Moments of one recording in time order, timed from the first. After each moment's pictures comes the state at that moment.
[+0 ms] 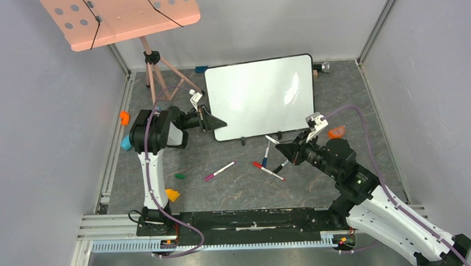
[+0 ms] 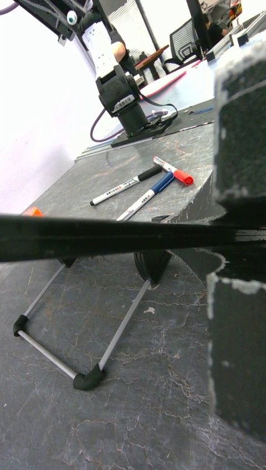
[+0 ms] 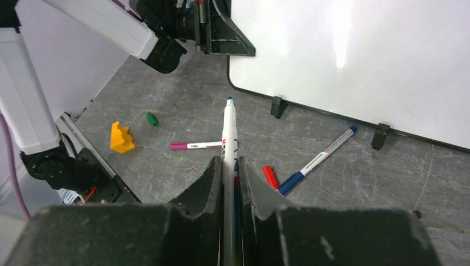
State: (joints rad) left arm -0.12 2.27 0.93 1.50 1.28 -0.87; right arm 0.71 0.58 0.54 -0.13 -0.05 0.40
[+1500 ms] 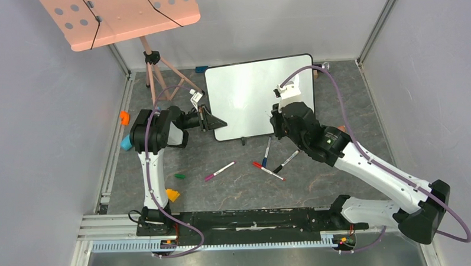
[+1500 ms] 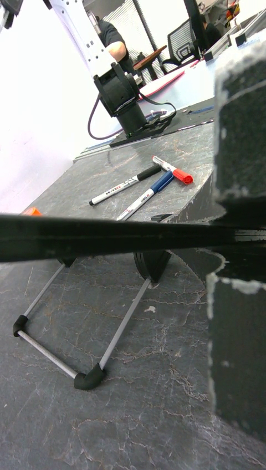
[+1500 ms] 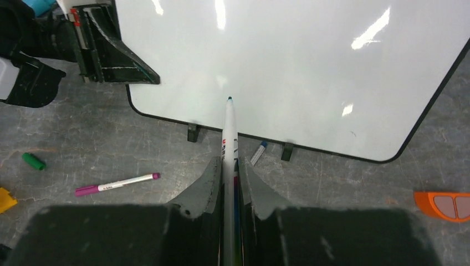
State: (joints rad) left arm -0.12 2.28 0.94 1.50 1.28 -0.87; right arm 0.82 1.15 1.09 -0.45 0.43 0.30
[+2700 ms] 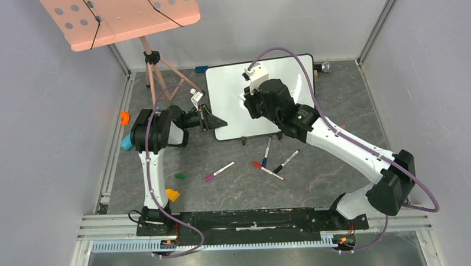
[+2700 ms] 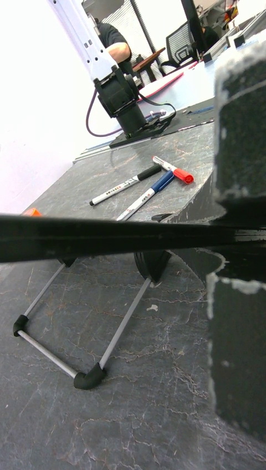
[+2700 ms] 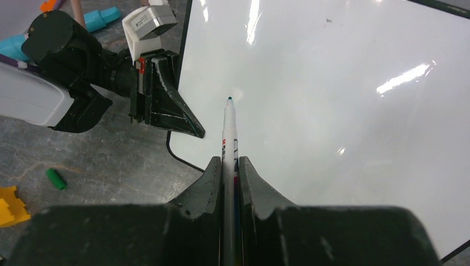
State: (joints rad) left arm -0.13 2.29 0.96 1.50 1.29 -0.87; right arm 0.78 1.44 1.32 -0.28 0.22 0.10
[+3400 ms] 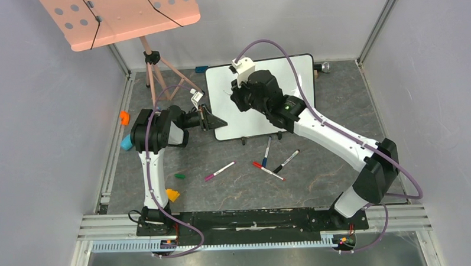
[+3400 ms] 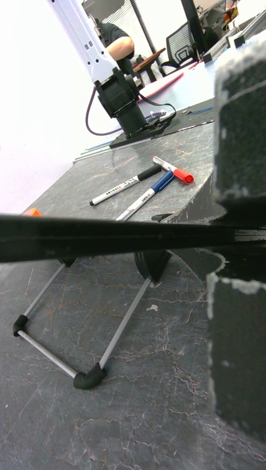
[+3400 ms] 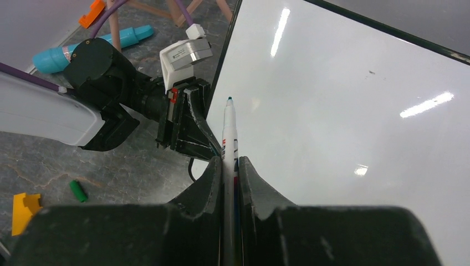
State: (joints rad) left arm -0.13 2.29 0.96 1.50 1.28 -0.88; right arm 0.79 1.58 1.47 -0.25 0.14 0.08
